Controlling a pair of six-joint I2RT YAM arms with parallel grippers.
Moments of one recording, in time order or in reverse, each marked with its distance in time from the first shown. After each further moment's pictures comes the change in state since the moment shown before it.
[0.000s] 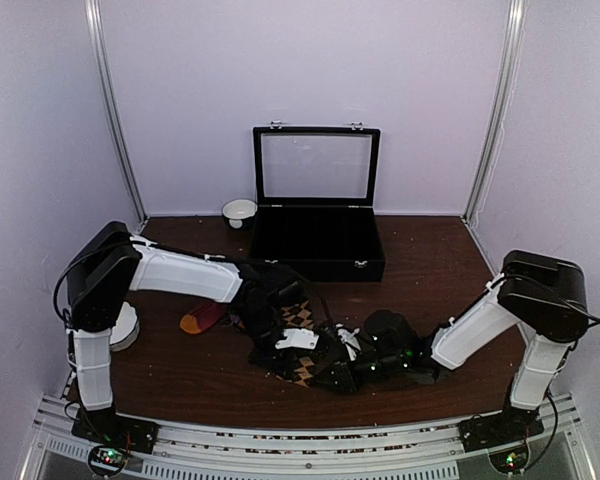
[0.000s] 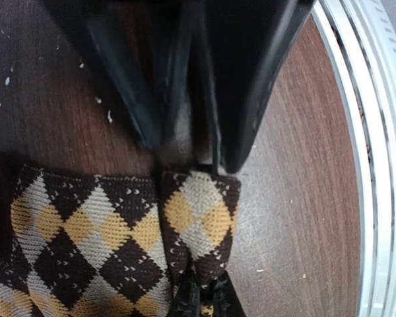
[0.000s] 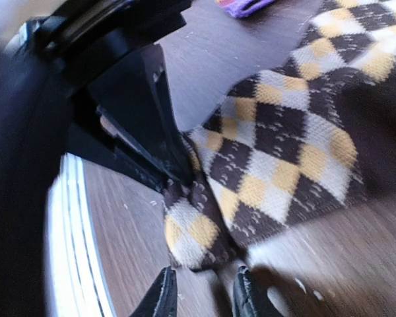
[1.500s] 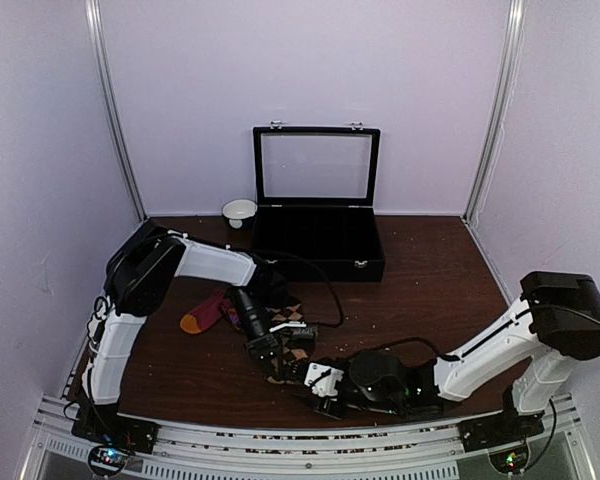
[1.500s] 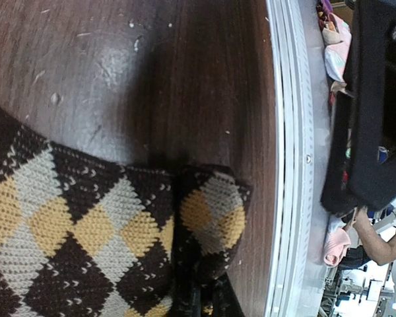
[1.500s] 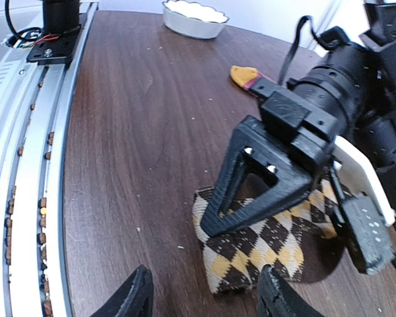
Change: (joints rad) left arm 0.169 0.291 0.248 -0.457 0.419 -0.014; right arm 0.359 -0.109 0.022 0.017 0.634 -0.728
